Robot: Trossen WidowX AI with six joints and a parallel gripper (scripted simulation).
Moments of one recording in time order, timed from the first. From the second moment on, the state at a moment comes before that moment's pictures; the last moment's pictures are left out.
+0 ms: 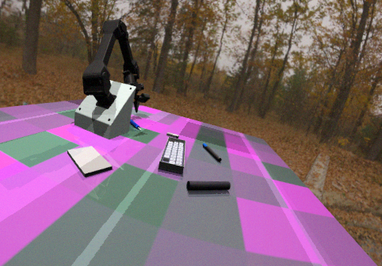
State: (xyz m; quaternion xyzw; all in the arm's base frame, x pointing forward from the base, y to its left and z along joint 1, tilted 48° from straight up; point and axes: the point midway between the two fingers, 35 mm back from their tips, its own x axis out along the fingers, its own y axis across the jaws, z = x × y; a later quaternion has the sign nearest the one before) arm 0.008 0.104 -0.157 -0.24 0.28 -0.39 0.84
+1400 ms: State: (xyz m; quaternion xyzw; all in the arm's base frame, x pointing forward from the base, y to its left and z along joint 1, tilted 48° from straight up) arm 0.008 0.085 -0.176 -0.24 0.28 -0.39 0.85
